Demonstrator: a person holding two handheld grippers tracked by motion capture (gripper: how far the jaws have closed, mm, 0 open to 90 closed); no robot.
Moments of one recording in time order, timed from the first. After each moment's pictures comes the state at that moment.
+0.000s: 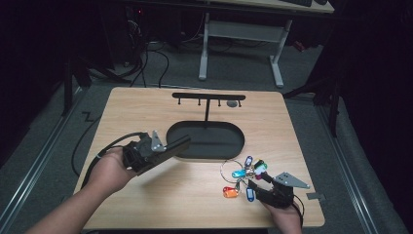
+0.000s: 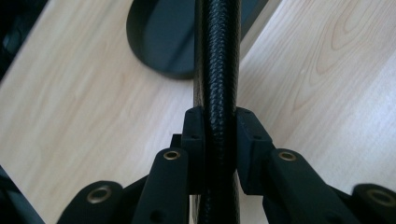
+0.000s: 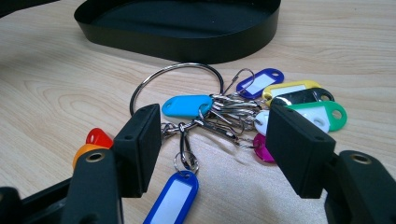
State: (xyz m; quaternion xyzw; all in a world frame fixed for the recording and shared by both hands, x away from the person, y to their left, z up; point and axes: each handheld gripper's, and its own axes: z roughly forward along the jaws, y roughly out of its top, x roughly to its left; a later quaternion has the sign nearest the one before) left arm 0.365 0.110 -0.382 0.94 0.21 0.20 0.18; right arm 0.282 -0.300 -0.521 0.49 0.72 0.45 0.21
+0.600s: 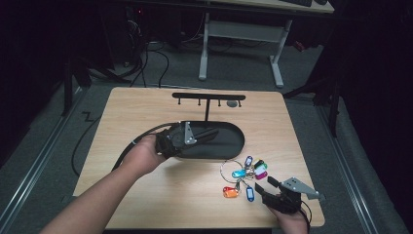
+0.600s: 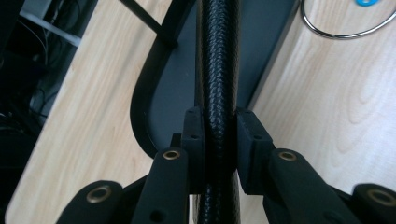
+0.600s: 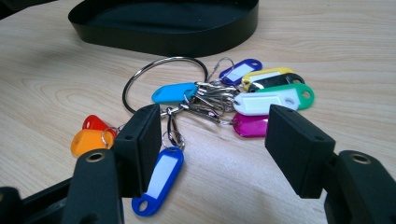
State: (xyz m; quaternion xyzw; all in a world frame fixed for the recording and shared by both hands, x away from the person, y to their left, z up) left arm 0.400 0.040 -0.388 0.94 0.12 0.24 0.20; right arm 0.265 -0.315 -0.521 0.51 0.71 0.45 0.22
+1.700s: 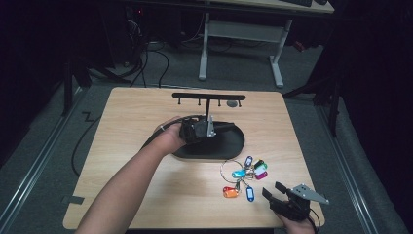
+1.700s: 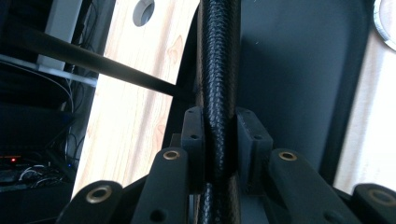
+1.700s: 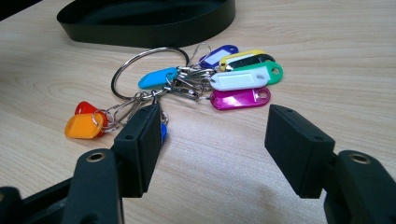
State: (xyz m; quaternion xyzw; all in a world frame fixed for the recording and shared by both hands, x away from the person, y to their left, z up) left arm 0.465 -0.017 -0.426 0.94 0.02 0.29 0.18; right arm 0.245 -0.333 -0.523 0.53 0.69 0.45 0.22
